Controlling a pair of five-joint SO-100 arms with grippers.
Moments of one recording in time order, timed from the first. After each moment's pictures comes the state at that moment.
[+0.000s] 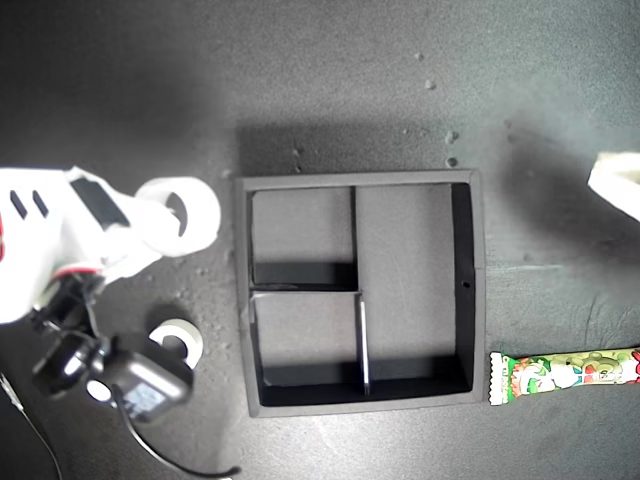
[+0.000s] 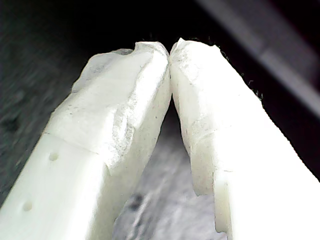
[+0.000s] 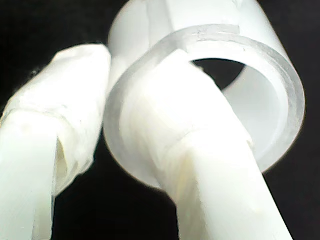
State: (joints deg) arm 0 2.0 110.8 95.2 75.1 -50.4; arm 1 5.9 177.8 166.8 25.7 130.2
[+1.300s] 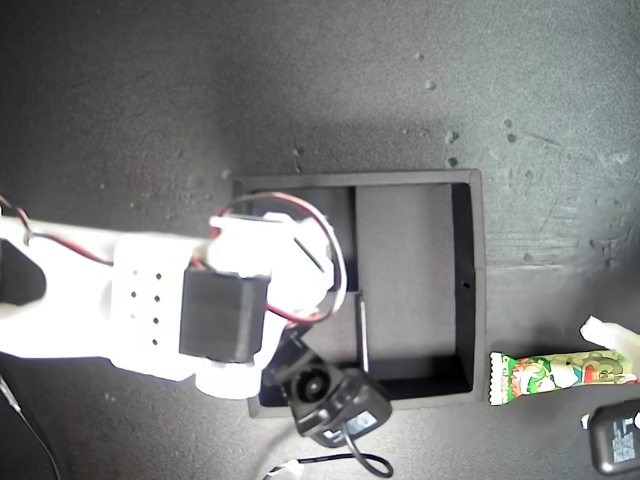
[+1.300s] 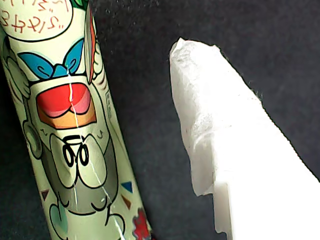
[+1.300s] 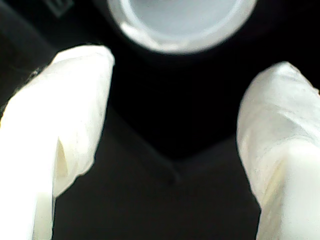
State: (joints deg) arm 0 5.2 58.6 32.1 104.0 -53.8; arm 1 -39.9 119.3 138.3 32.4 130.3
